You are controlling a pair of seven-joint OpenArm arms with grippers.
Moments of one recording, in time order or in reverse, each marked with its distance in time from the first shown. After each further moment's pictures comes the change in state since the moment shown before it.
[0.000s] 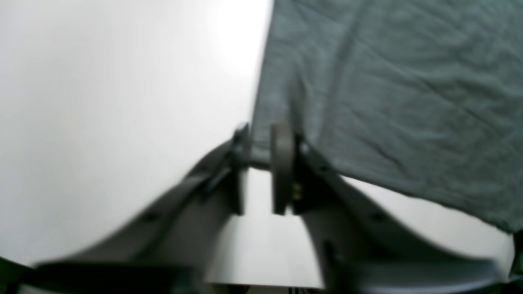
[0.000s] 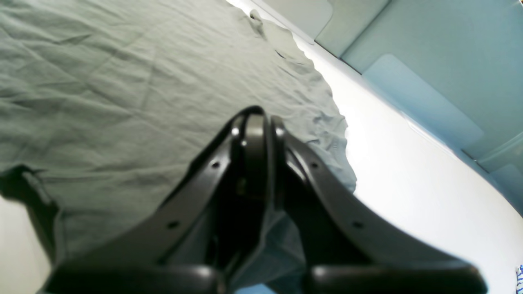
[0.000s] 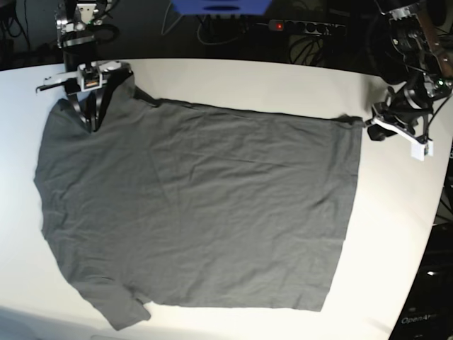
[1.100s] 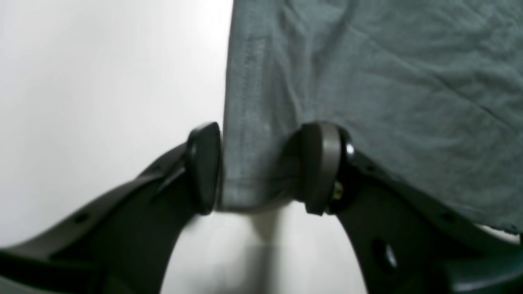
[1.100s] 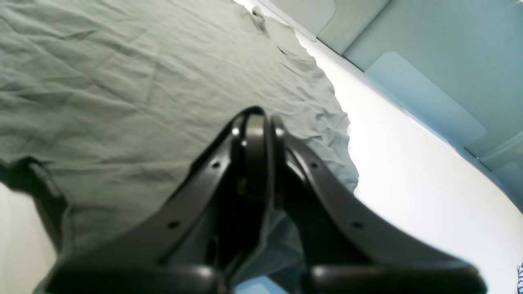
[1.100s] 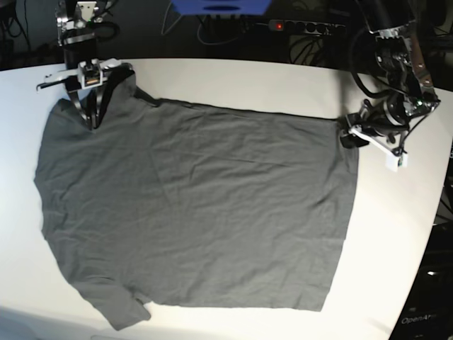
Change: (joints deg) left arm -6.2 1.6 6.4 -9.5 5.6 -0.4 -0.9; right arm -0.7 0.0 0.0 0.0 0.0 0.0 0.2
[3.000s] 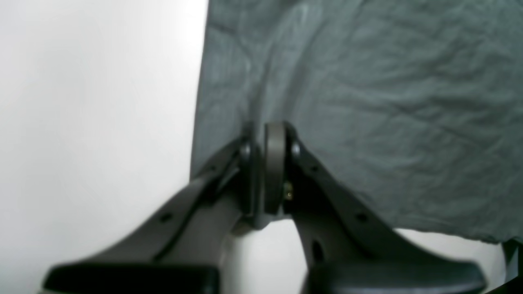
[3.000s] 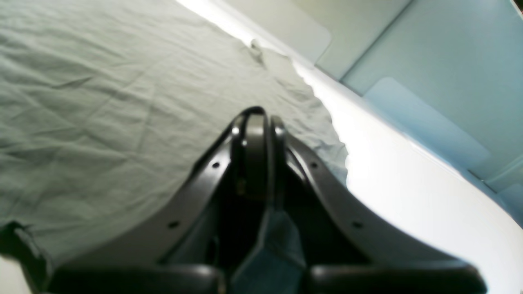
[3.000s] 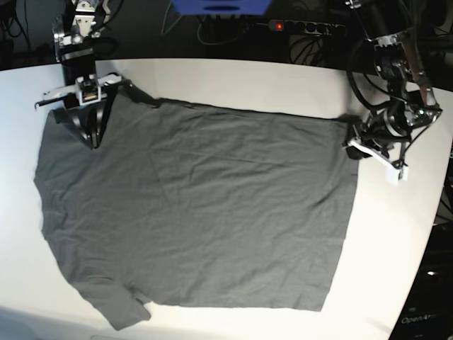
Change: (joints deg) left arm -3.3 1.2 -0.4 3.0 0.0 -0.2 2.6; right arm 4.5 0.0 0.1 1.7 -0.1 3.7 -0.1
